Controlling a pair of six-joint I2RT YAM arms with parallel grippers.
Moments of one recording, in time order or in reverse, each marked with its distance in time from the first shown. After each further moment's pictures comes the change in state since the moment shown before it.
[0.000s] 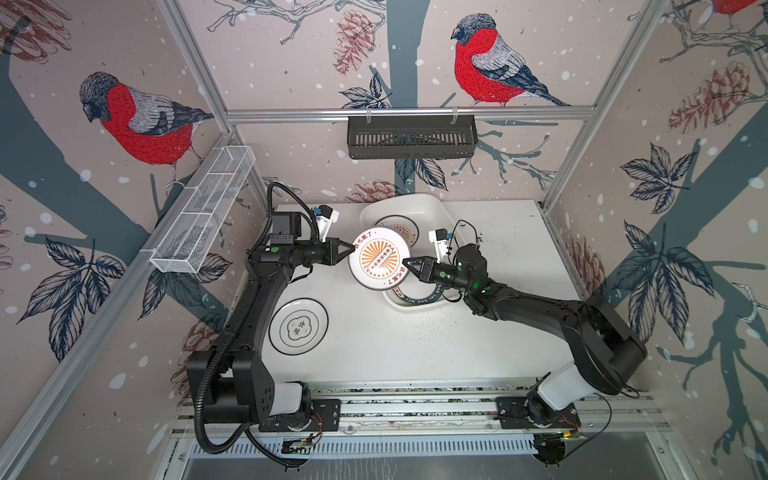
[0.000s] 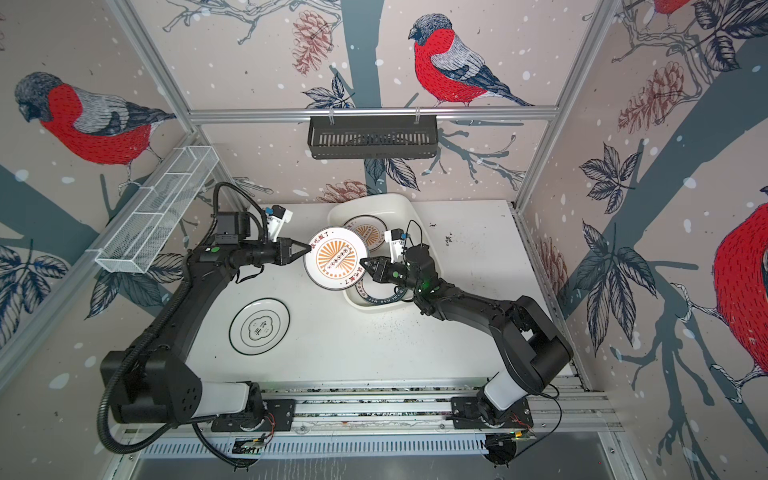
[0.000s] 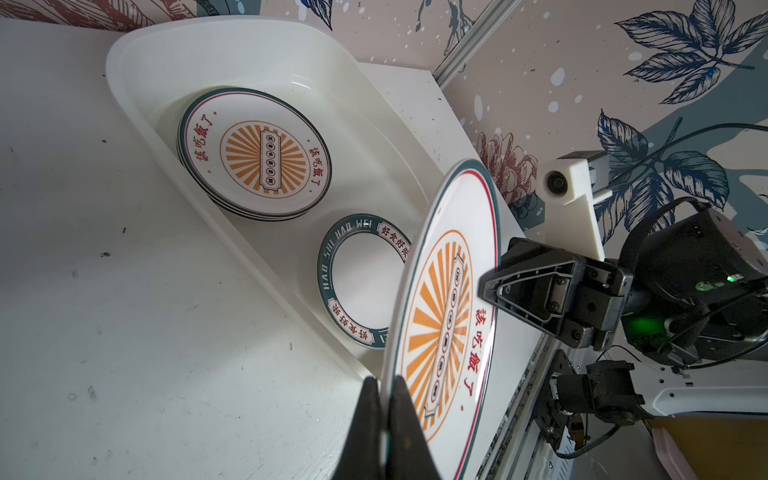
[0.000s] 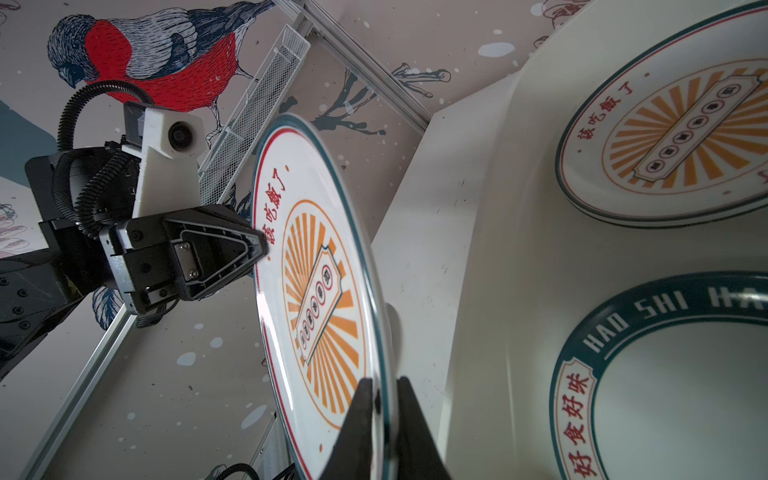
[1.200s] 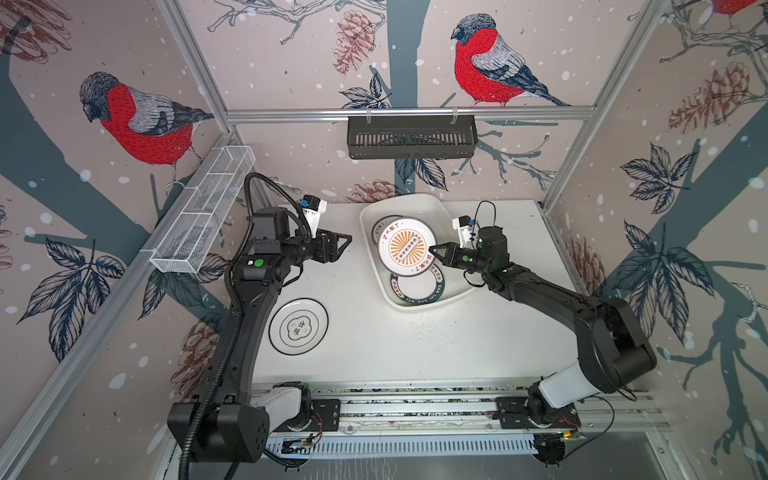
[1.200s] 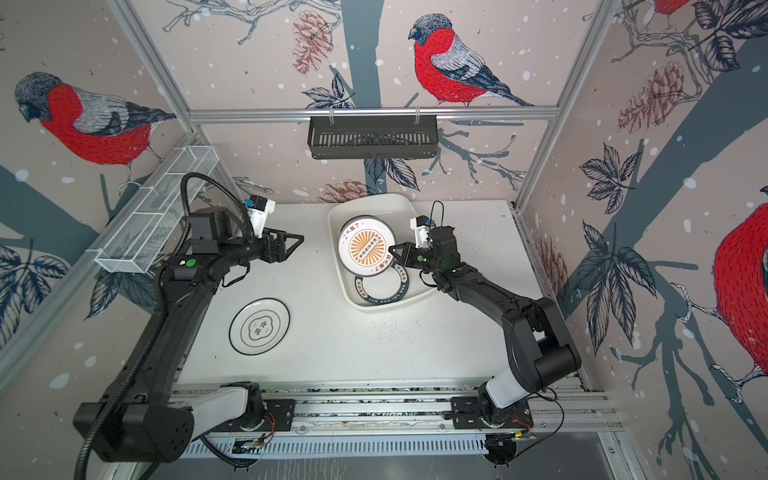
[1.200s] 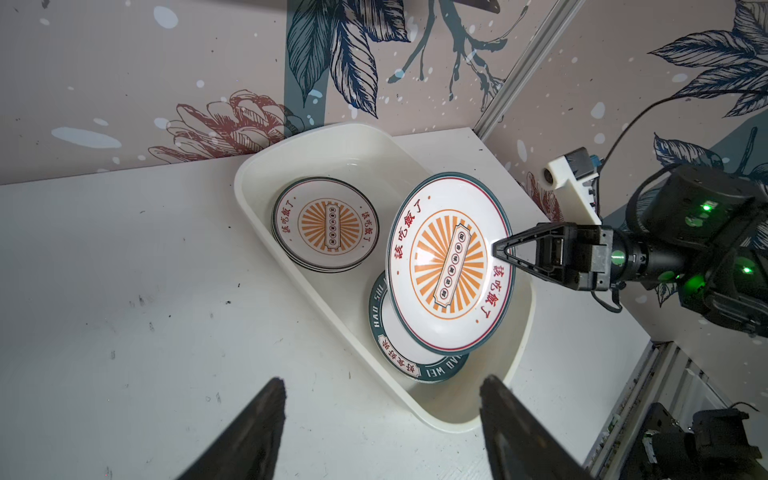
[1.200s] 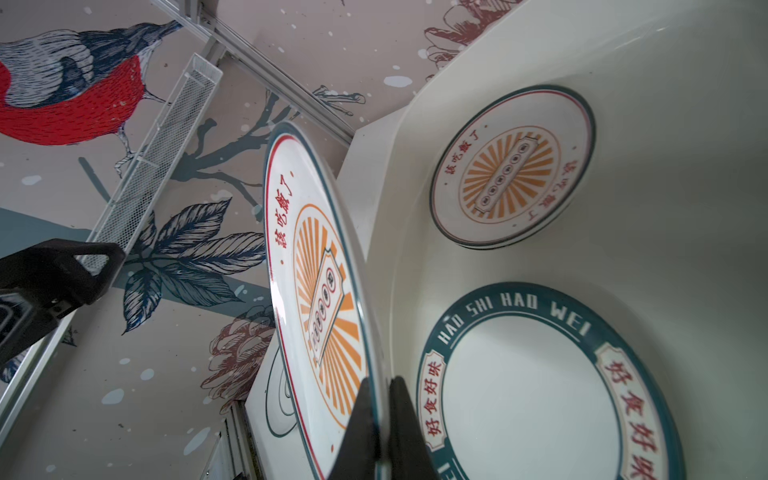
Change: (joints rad) left arm -0.003 -0.179 0.051 -0.006 -0.205 0.034; right arm -0.261 -0.022 0.111 -0.355 -0.108 -0.177
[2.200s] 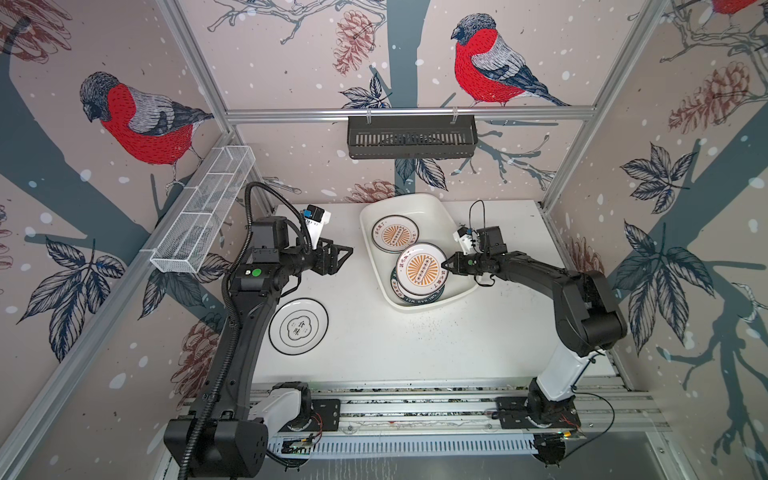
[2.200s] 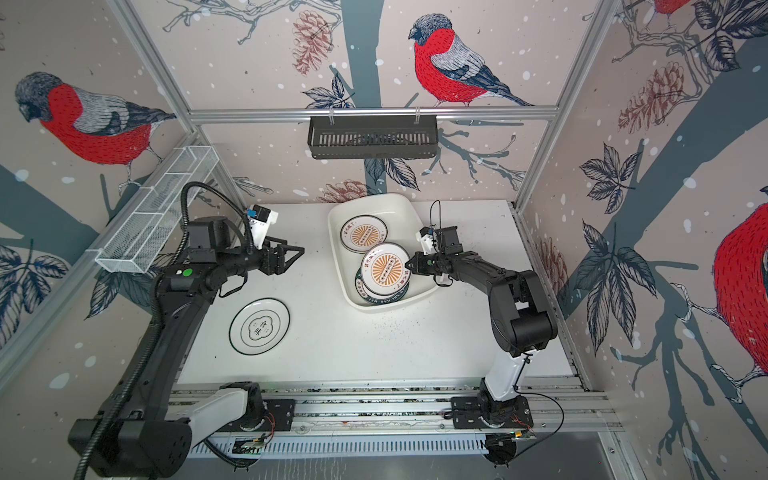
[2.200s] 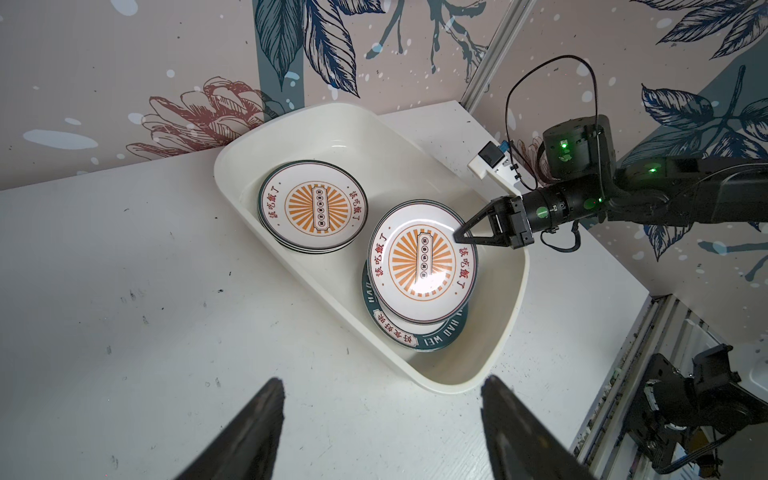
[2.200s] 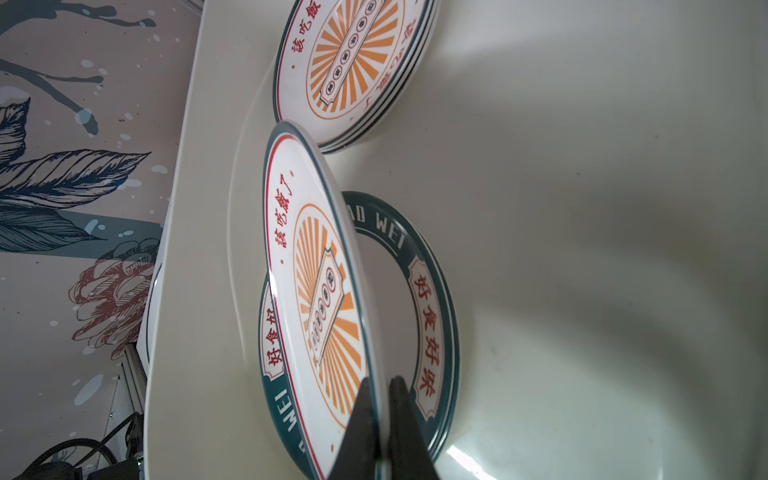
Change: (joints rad) left arm 0.001 -0.059 -0.055 -0.056 0.037 0.106; right arm -0.122 0.242 0.152 -0.381 -0.058 -0.332
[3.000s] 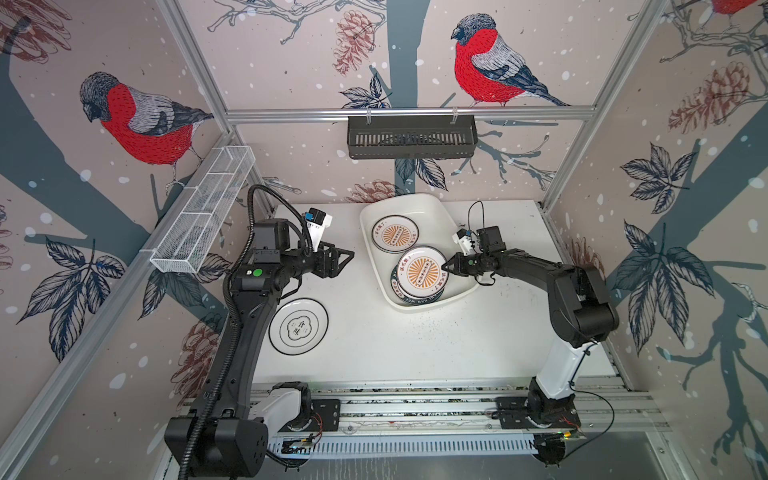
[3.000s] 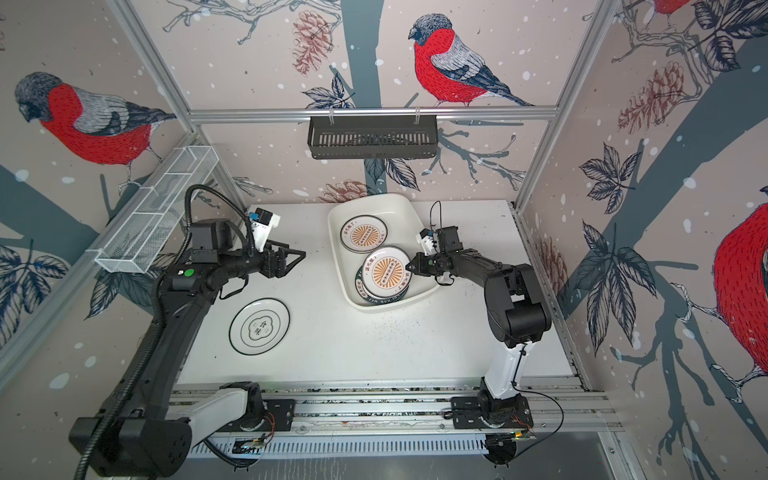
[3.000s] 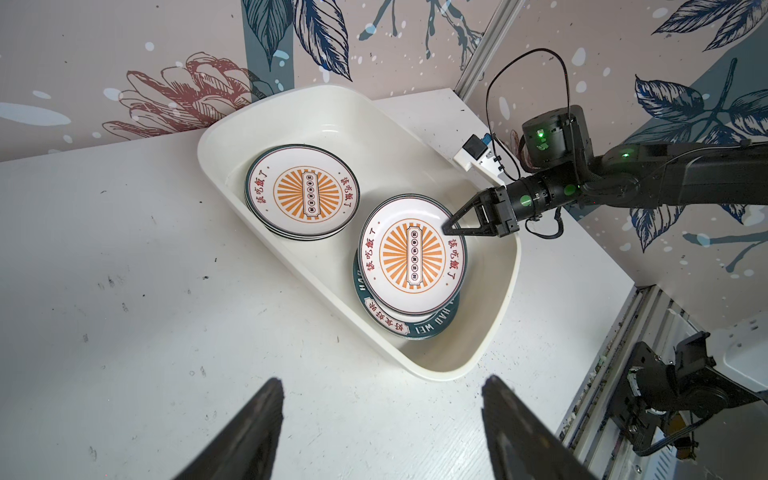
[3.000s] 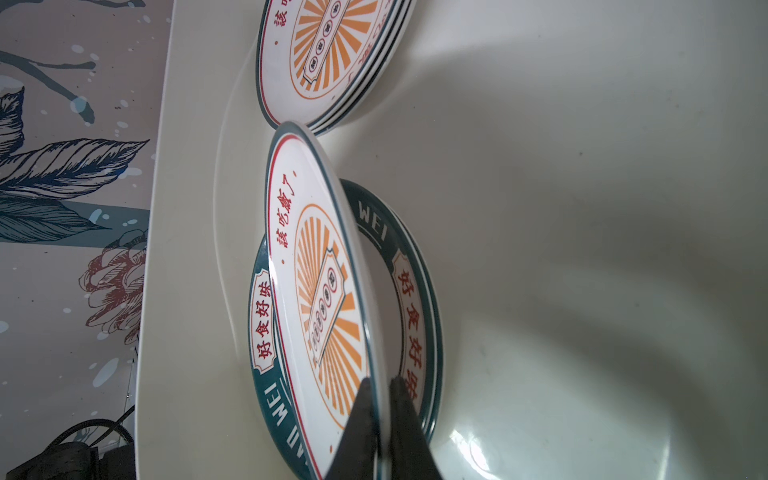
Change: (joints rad) left arm 0.000 0.003 -0.013 -0.029 0.018 0.001; right arm -0.027 0.067 0.040 -0.046 -0.055 -0.032
